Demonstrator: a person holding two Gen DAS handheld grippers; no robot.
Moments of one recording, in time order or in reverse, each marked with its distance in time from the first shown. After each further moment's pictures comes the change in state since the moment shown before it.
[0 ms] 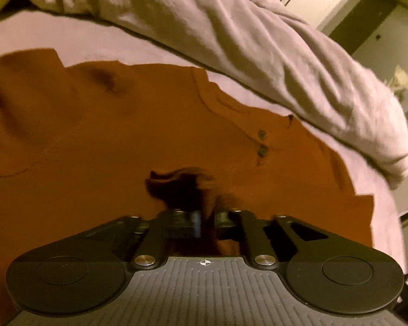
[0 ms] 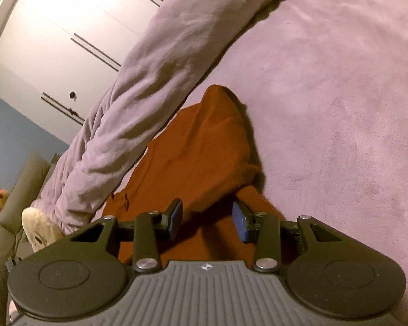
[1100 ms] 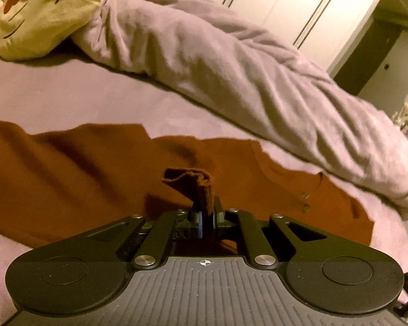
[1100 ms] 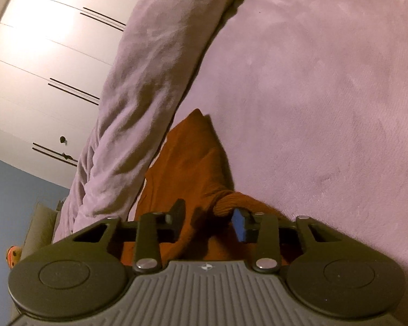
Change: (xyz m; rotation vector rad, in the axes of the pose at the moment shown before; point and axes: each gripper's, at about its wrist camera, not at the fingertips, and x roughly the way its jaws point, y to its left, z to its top) left arm -0.062 0.065 0.031 0.016 -0.182 0.078; right arm 0.030 -0.001 0.006 0.226 -0.057 0.003
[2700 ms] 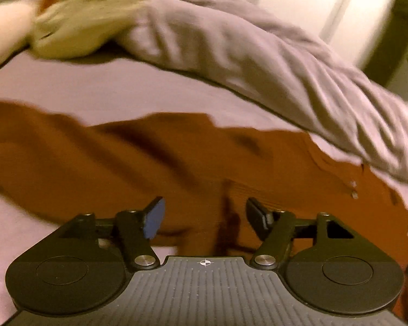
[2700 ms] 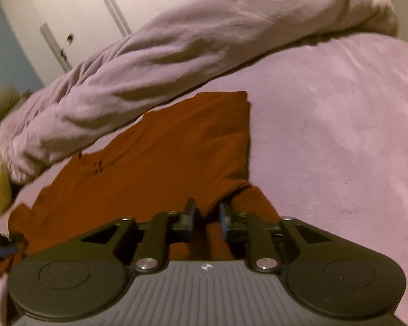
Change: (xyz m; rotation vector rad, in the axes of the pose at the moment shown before) left arm -0.023 0.054 -0.012 -0.021 -0.026 0.137; right arm 0.008 0.061 -0.045 -0.638 0.045 -0.205
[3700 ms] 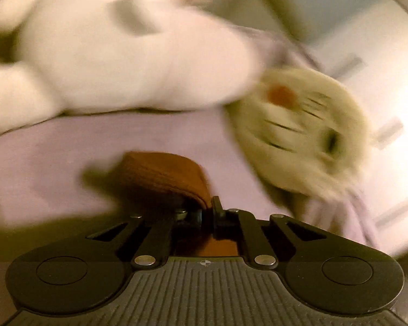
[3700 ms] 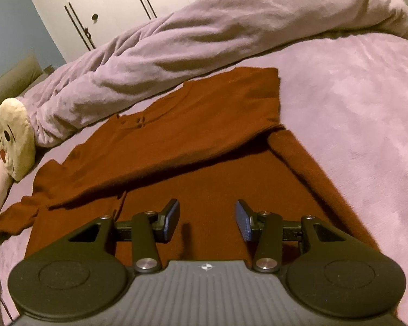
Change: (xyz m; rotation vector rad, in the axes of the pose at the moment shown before) left arm -0.079 0.232 0.057 -0.651 -0.329 0.088; right arm -0.046 0.029 -0.042 -0.059 0.042 0.065
